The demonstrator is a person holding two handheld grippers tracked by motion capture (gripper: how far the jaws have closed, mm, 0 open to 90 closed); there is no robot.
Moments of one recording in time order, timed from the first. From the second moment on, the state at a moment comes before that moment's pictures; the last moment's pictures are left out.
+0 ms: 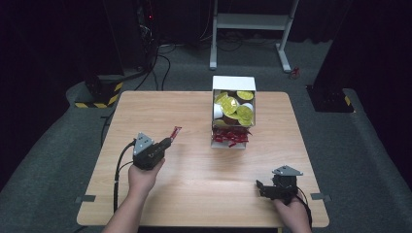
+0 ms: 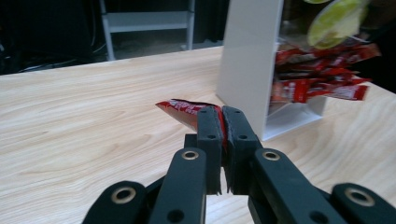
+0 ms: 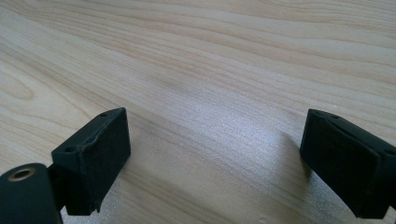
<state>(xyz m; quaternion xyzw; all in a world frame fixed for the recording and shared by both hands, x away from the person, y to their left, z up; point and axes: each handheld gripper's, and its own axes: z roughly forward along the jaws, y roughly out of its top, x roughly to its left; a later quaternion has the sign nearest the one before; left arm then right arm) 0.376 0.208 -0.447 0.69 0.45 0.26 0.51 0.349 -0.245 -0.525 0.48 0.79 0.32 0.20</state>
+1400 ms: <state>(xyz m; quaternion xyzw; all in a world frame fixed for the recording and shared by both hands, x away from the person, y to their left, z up) 0.414 0.245 -0.475 0.68 0.50 0.26 0.46 0.349 -0.245 -0.525 0.48 0.79 0.32 0.20</state>
